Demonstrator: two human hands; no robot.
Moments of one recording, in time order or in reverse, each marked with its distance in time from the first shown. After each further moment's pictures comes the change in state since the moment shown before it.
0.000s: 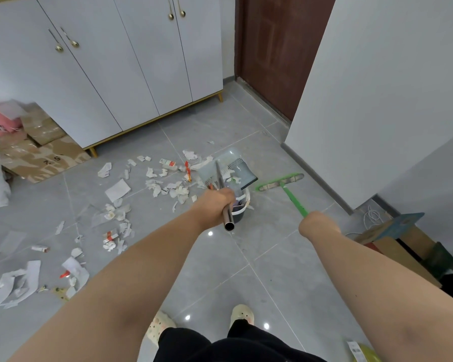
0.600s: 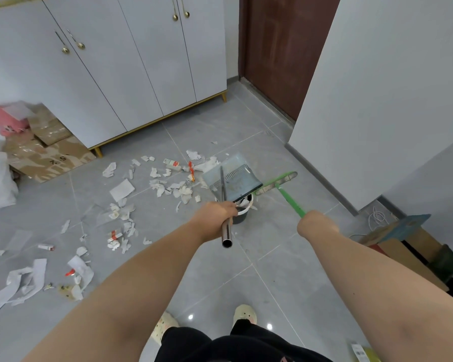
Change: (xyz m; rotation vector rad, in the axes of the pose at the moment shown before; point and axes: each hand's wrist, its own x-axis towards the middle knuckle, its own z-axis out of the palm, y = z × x) left_hand -0.021 -0.001 0.010 0.043 -0.020 0.111; right_hand -0.001 -0.010 0.002 -0.028 0.011 -0.031
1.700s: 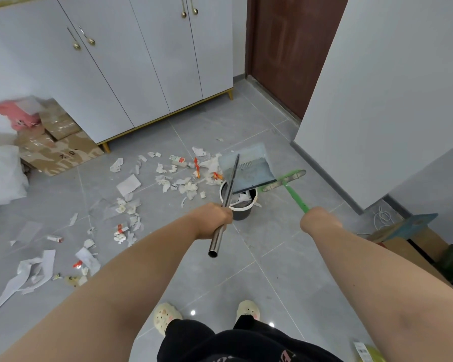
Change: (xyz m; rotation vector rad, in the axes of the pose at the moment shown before) left_hand -0.020 -0.011 0.002 0.224 -0.292 0.091; right_hand -0.007 0.001 0.006 0.000 0.009 -0.023
